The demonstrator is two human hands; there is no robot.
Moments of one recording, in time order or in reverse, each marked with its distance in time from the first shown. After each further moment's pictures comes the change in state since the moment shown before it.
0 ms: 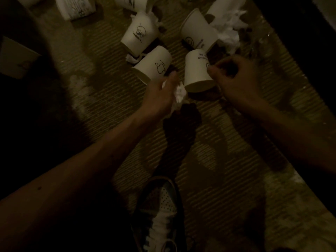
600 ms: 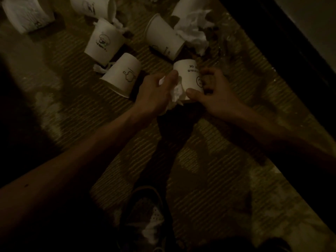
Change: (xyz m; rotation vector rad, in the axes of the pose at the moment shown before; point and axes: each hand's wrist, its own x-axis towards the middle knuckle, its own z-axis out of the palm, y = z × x) left_hand 0.026 0.016 0.042 0.122 -0.126 0.032; right_hand -0.016 0.024 -0.019 0.176 -0.188 0.189
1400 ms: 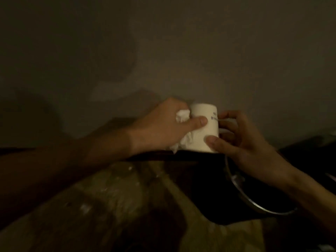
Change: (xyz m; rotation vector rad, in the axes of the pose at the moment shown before) left_hand -0.340 0.261 0.371 0.402 -1.170 0.988; right_hand -0.528 0.016 -0.298 0.268 0.997 -0.062
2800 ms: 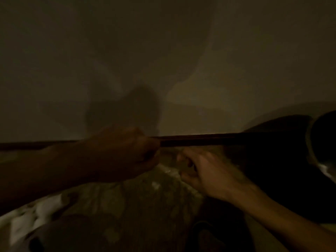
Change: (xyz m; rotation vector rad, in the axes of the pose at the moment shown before) left_hand -0.109 -0.022 -0.096 1.095 -0.394 0.042; right_hand 0.013 0.088 0.141 -0.494 -0.393 -0.303
